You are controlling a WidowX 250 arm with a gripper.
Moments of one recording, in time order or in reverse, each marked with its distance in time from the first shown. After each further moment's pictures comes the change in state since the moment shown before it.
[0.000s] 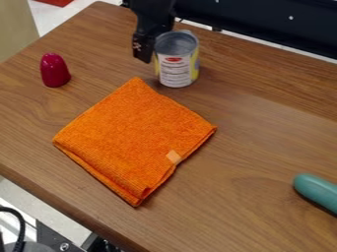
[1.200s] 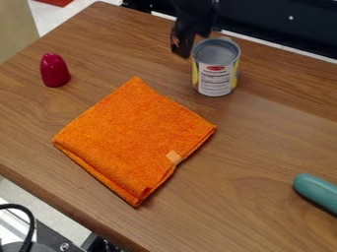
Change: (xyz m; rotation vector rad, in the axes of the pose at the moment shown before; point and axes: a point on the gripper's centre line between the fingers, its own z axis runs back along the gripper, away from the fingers) arm -0.021 -0.005 0.040 -0.059 0.077 -0.058
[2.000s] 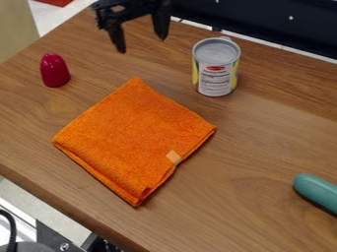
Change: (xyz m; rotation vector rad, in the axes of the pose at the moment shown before) arm 0.041 0.067 0.014 0.007 0.215 -0.602
